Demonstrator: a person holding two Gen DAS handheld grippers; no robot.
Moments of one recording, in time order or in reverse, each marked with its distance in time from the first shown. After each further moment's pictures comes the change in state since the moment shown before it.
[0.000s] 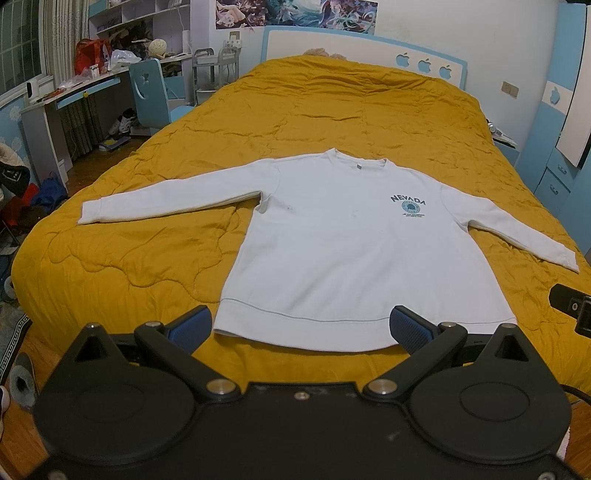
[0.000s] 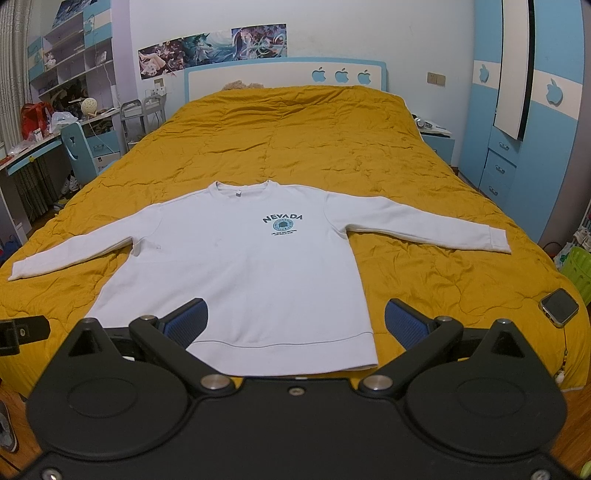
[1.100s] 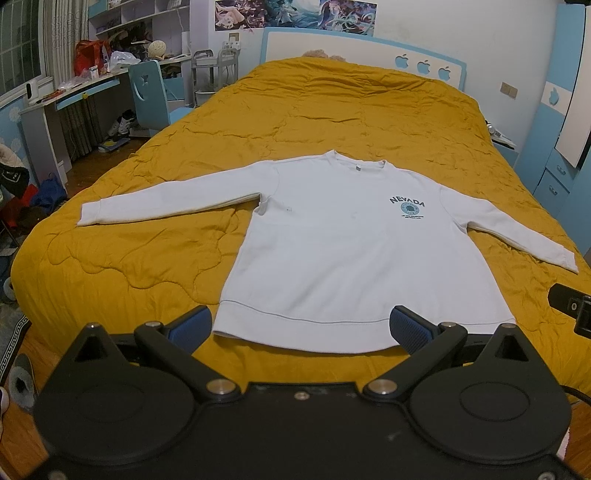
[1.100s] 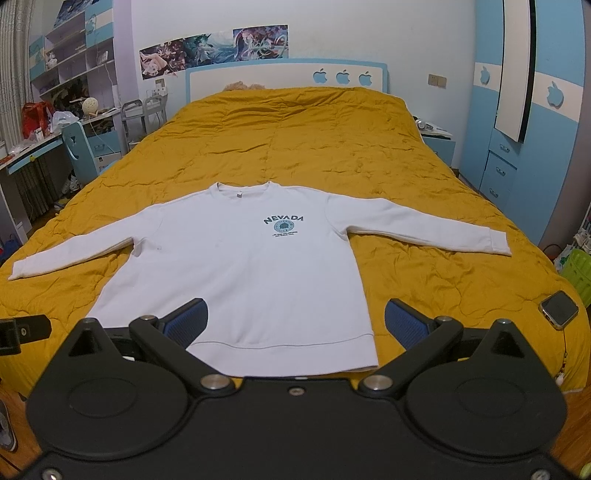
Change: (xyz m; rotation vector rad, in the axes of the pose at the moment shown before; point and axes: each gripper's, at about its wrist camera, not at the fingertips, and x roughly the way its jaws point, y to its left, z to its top) left arm -0.002 0.001 0.001 -0.002 -0.005 -0.003; right arm 0.000 0.000 -0.002 -0.001 -0.004 0.000
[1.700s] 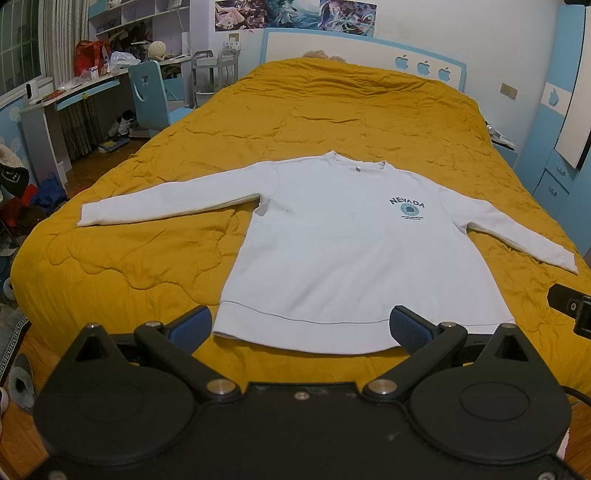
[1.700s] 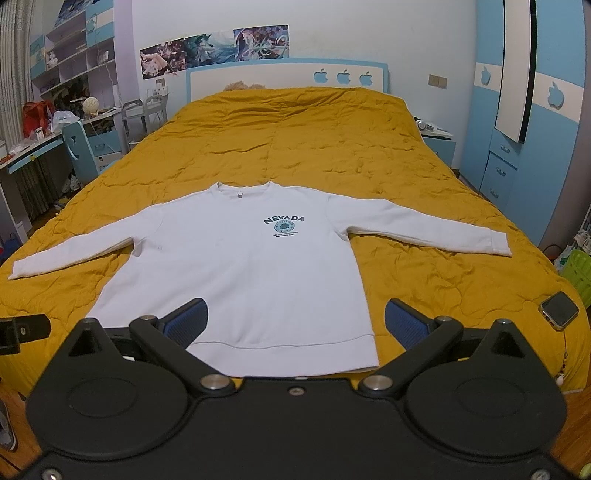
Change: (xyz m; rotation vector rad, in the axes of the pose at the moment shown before) left arm 0.001 -0.001 -0.001 -0.001 -0.002 -0.003; right arm 0.003 0.002 -0.004 0.000 0.001 0.001
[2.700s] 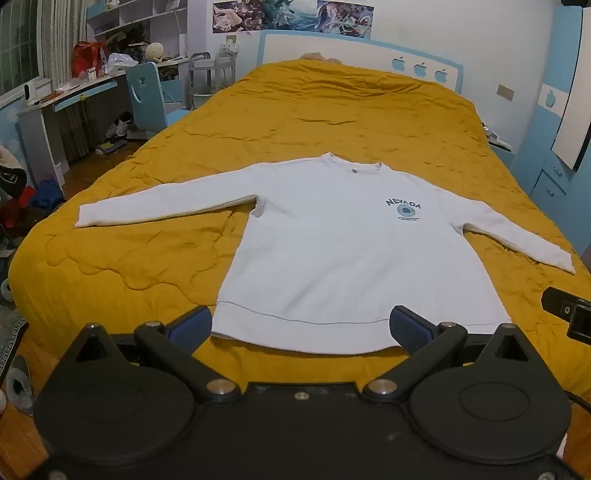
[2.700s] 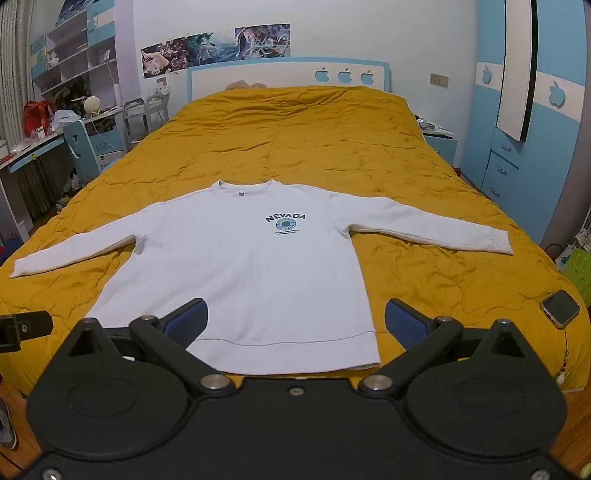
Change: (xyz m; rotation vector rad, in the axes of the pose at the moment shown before) left arm -0.005 -0.001 -0.001 0.010 -0.007 0.004; right arm -0.006 0.004 0.001 -0.001 0.004 0.000
